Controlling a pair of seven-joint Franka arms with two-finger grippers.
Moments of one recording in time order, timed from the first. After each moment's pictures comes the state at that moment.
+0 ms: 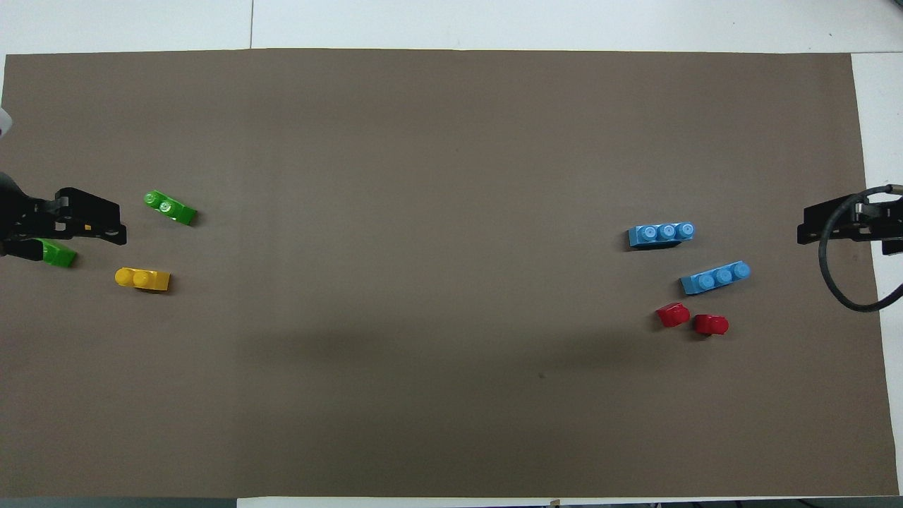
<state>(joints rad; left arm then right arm) -0.03 -0.01 -0.04 -1.56 -0.02 1.46 -0.18 -0.11 -0.07 0.07 -1.67 -0.01 1.55 0.12</state>
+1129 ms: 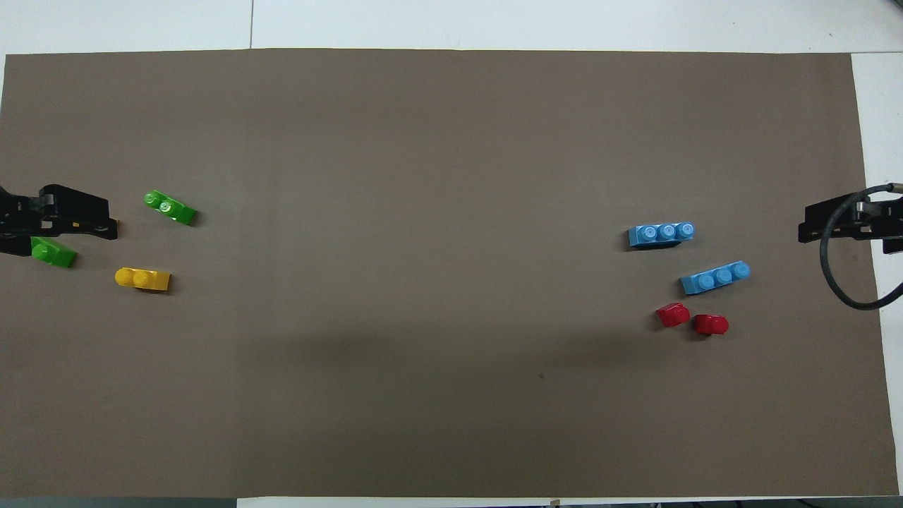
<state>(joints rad) -0.03 -0.05 -0.04 -1.56 -0.02 1.49 -0.18 -0.11 -0.07 0.06 -1.67 -0.01 1.56 0.12</state>
